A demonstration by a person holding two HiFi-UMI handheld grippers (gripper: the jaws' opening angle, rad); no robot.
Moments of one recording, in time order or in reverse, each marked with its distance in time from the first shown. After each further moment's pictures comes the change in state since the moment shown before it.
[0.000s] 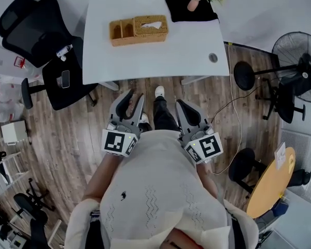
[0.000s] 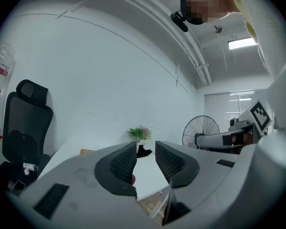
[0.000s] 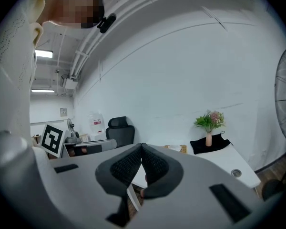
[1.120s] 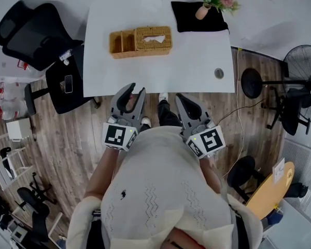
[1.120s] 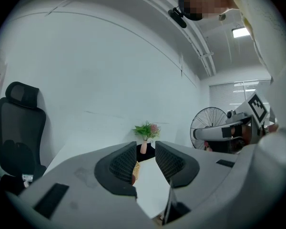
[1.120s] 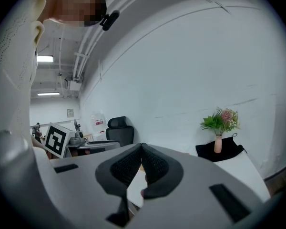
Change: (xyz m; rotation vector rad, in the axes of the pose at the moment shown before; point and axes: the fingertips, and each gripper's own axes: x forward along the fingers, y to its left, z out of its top) left arm 0.110 0.050 0.003 0.054 0.065 0.038; right arm 0.094 -0.079 0.029 0.000 0.024 0.103
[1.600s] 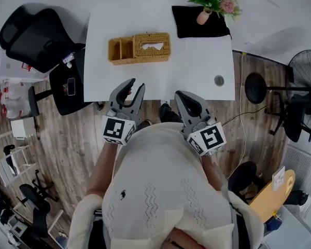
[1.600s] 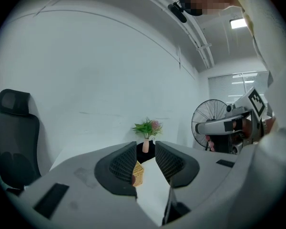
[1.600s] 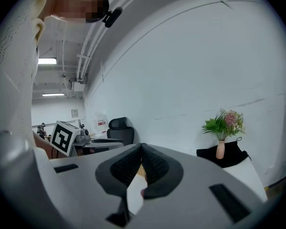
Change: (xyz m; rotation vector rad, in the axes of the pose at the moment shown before) left arm 0.052 0.009 0.004 0.069 0.057 -0.007; right arm 0.018 -0.042 0.014 -0.020 -0.006 0.057
